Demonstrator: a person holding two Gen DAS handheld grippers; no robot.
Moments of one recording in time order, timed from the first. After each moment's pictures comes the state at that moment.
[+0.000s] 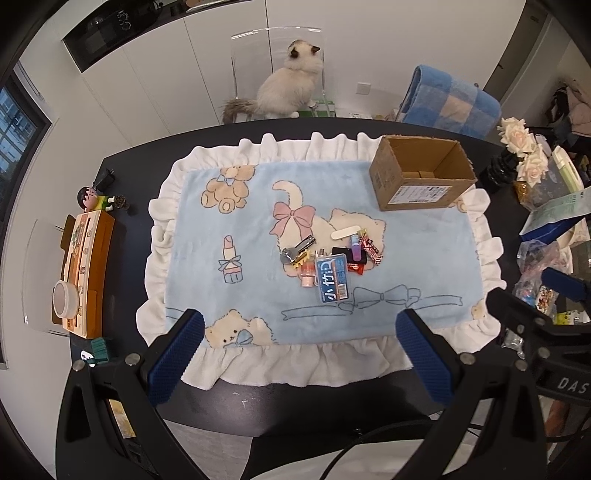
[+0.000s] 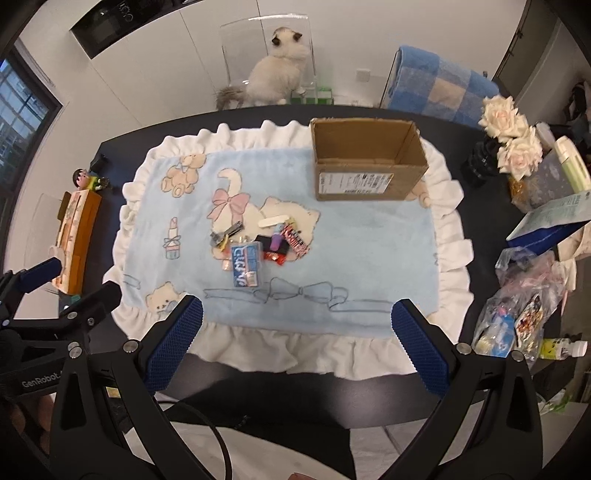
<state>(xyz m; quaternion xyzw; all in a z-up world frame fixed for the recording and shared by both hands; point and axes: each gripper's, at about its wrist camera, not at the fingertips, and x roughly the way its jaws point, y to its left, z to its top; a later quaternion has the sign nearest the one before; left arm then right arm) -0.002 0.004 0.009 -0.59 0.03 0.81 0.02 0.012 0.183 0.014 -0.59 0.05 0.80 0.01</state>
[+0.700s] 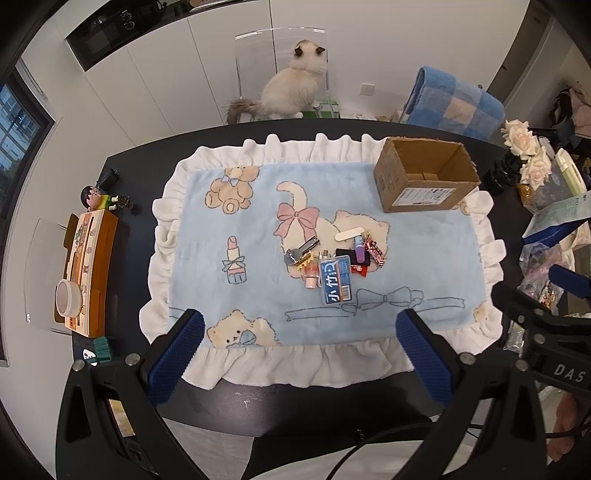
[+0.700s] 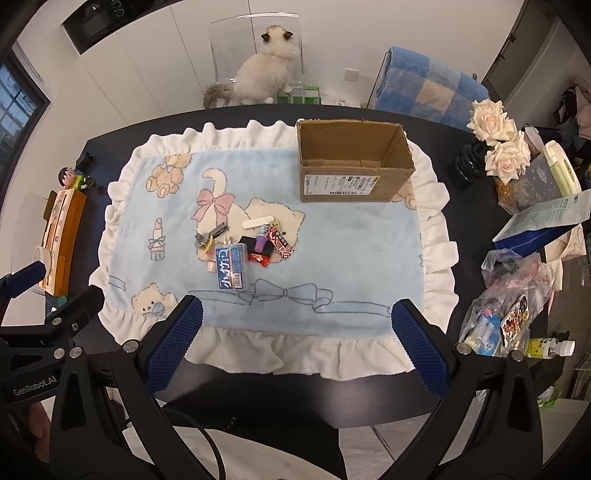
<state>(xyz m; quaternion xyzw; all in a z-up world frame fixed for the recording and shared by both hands) -0.006 0.000 0.010 -0.59 0.03 0.81 0.02 0.007 0.186 0.014 -0.60 0.03 0.80 0.03</state>
